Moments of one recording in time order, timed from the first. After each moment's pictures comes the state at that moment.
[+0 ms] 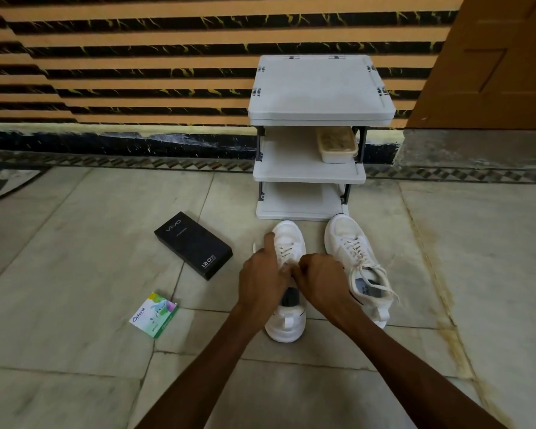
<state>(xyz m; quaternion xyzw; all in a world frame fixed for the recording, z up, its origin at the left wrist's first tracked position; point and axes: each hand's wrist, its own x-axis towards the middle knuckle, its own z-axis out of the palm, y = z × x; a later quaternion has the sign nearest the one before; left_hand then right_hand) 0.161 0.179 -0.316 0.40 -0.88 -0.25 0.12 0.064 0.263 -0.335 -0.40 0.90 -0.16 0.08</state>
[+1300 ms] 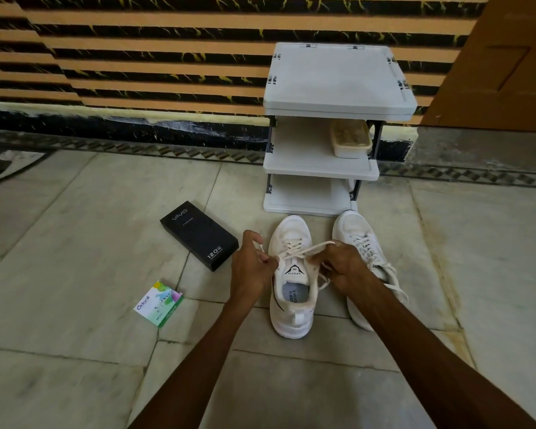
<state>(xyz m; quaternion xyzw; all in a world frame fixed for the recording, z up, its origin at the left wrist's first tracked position) 0.180 0.147 -0.341 0.45 -0.74 -0.46 0.20 0.035 0.253 -0.325 0.03 0.67 -0.60 0.44</state>
